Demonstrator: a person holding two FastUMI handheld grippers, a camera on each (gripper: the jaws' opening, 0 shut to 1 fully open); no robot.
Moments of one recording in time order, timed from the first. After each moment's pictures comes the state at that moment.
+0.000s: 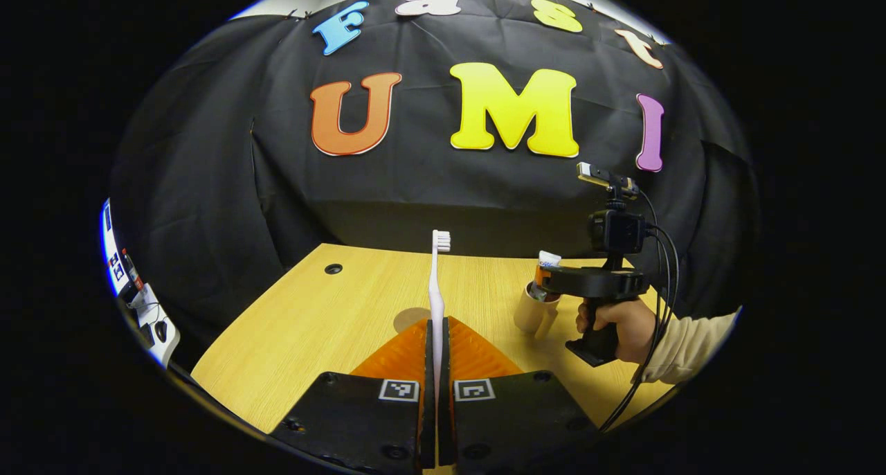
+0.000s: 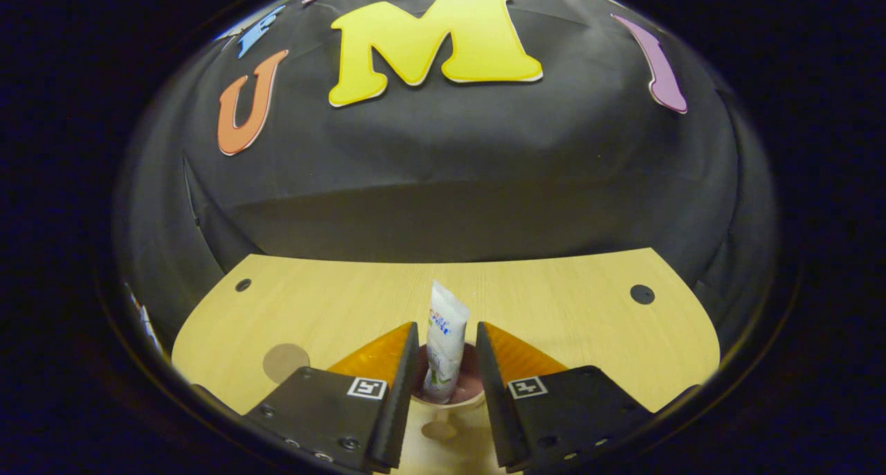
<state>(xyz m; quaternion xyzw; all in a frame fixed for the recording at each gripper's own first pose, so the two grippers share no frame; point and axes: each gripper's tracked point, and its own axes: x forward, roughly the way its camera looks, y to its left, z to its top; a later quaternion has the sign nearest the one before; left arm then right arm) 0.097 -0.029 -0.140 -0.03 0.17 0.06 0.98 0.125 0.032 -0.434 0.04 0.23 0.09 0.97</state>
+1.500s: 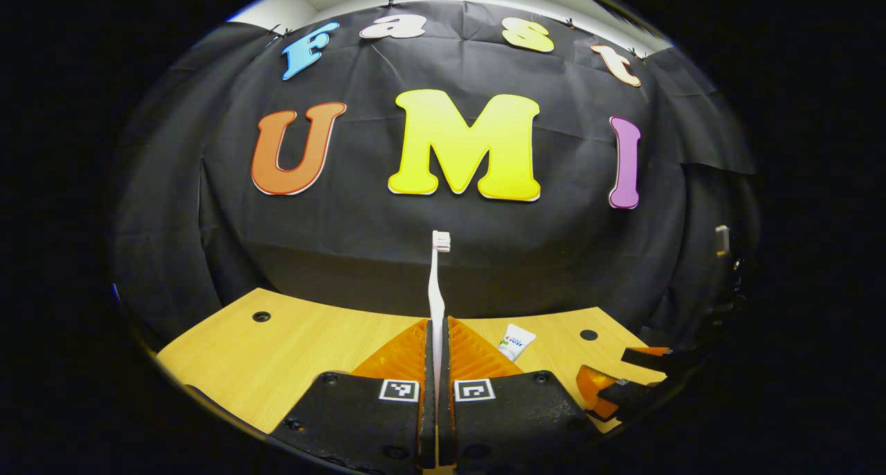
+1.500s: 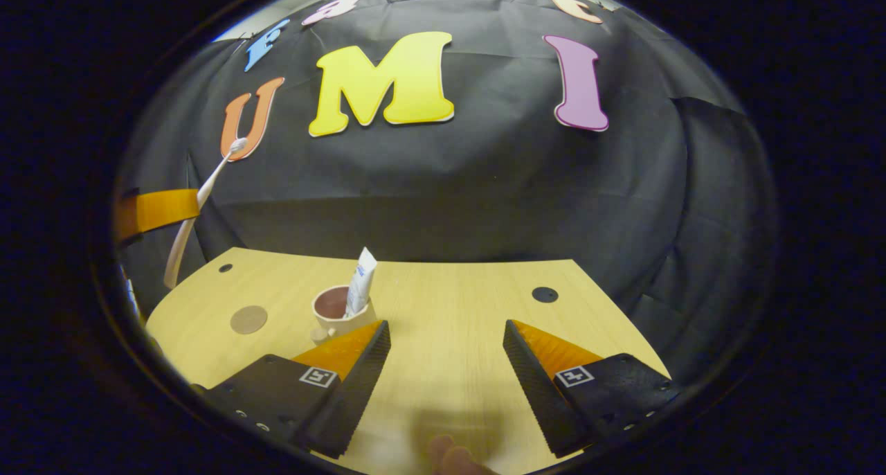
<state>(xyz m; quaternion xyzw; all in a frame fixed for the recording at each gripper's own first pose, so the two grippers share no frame) 0.234 -0.122 -0.110 -0.05 0.03 -0.02 1.00 0.023 -0.125 -0.433 0.01 0.15 0.04 0.99</state>
